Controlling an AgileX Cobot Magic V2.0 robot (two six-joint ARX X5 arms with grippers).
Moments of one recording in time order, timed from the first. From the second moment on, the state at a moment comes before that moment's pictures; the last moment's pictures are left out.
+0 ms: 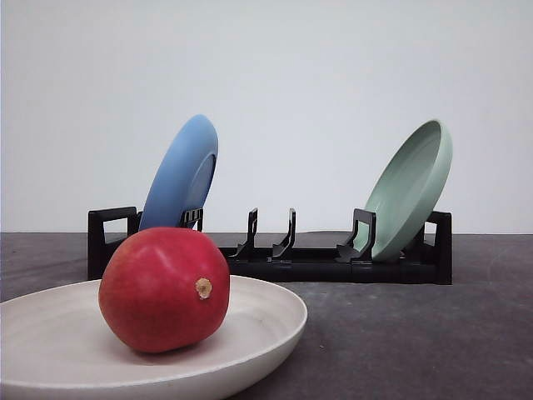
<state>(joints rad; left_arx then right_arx) 0.00 0.00 0.02 -0.19 -0.03 0.11 -0.01 0.01 0.02 -0.17 0.00 0.01</state>
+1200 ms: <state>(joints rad) 0.00 0.00 0.02 -0.19 -0.03 0.11 -0.01 0.01 0.02 -0.17 0.00 0.01</state>
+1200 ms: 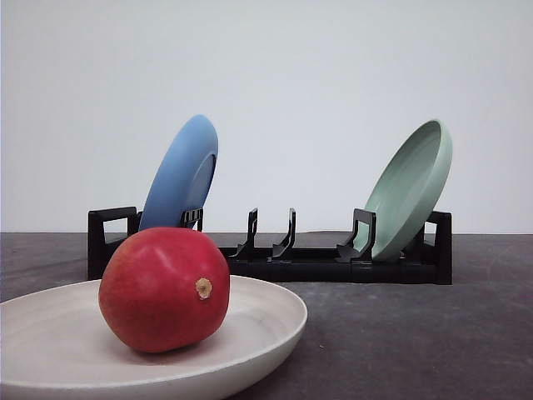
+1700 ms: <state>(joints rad) 0.00 0.00 0.02 -0.19 -0.03 0.11 -0.01 0.01 0.02 -0.17 0.00 0.01</state>
